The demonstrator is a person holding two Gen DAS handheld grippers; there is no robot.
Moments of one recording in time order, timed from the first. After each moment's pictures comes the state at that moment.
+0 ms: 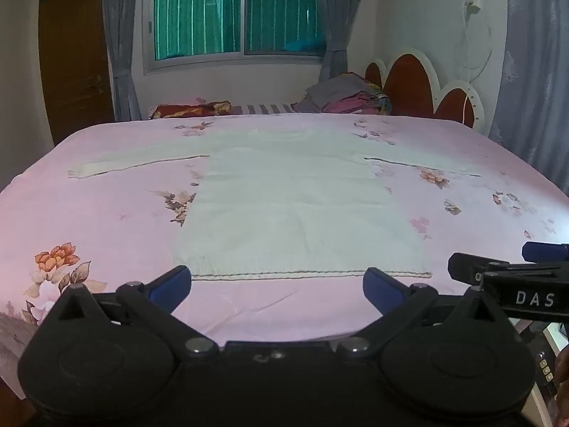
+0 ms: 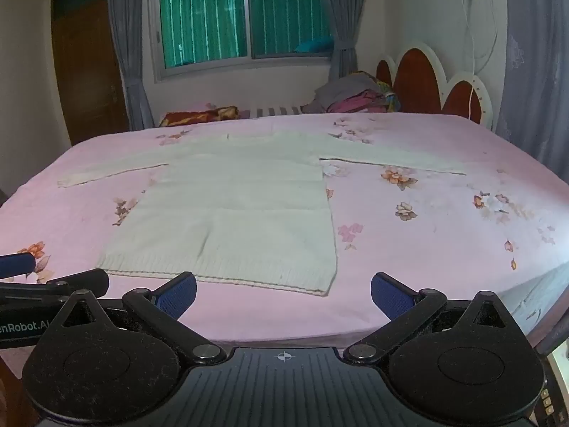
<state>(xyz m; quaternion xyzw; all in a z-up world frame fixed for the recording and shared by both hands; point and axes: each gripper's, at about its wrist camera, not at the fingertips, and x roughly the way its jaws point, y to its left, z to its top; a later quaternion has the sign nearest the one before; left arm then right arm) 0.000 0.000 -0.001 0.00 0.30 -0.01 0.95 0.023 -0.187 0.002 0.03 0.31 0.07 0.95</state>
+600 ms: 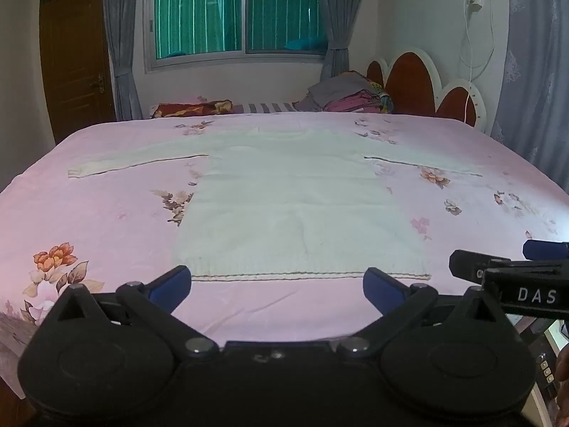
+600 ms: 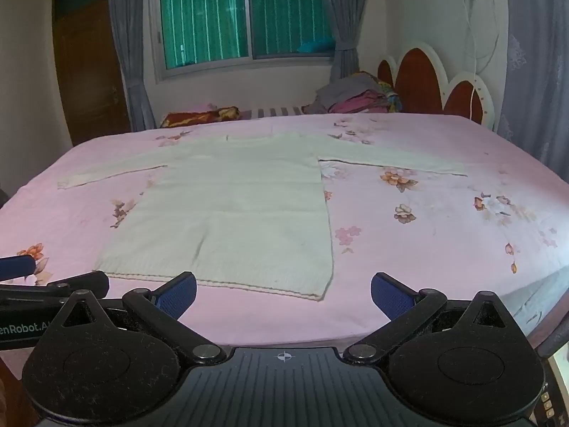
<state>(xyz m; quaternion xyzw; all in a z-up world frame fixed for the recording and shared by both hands) 0.003 -0.005 -0.002 0.00 0.31 0.00 0.95 0.029 -0.193 0.003 0.04 0.31 0.07 0.95</state>
